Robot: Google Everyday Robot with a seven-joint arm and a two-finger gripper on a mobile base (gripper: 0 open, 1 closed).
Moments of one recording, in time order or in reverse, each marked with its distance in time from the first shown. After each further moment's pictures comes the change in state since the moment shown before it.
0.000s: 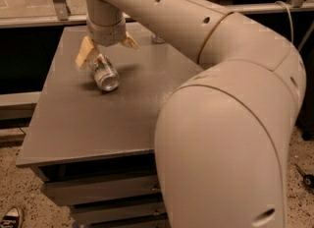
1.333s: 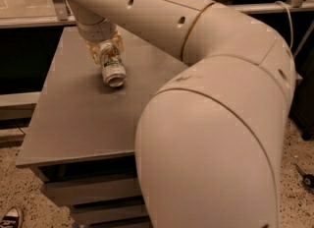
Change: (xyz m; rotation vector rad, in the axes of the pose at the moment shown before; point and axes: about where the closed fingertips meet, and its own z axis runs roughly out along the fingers) arm -0.014 -0.001 -0.013 0.218 -0.038 0.043
